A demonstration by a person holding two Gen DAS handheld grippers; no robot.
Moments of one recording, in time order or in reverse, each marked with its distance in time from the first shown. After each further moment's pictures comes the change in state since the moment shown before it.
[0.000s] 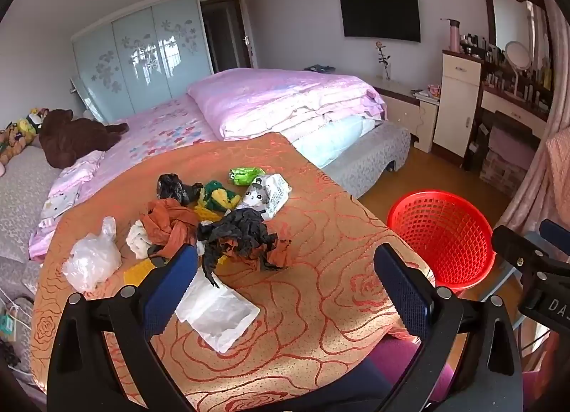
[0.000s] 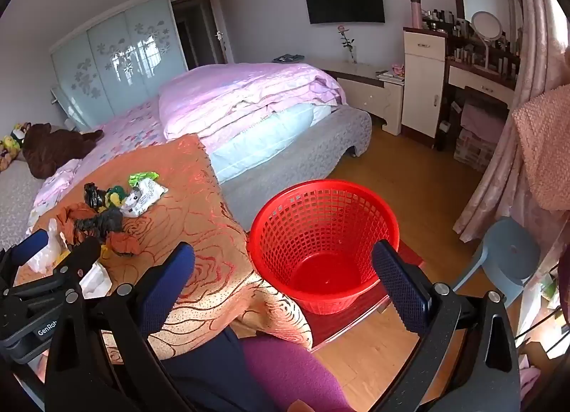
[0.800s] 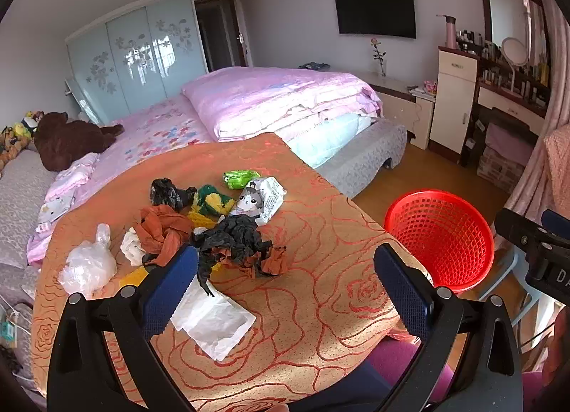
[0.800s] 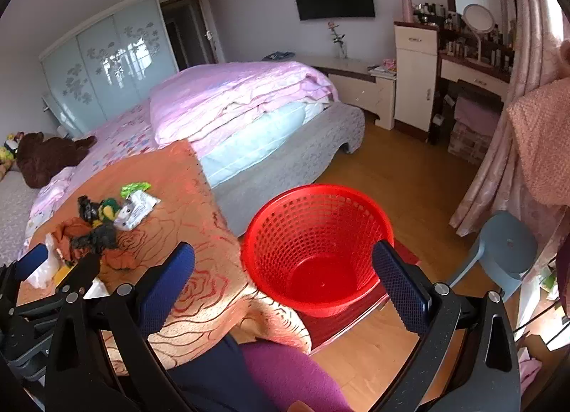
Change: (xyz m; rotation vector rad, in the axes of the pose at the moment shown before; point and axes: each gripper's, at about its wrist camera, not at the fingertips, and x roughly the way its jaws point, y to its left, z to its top) left arm 0.008 -0.004 0.006 0.013 0.017 -0.020; right arm 0.005 -0.004 0.015 0.032 0.006 -0.032
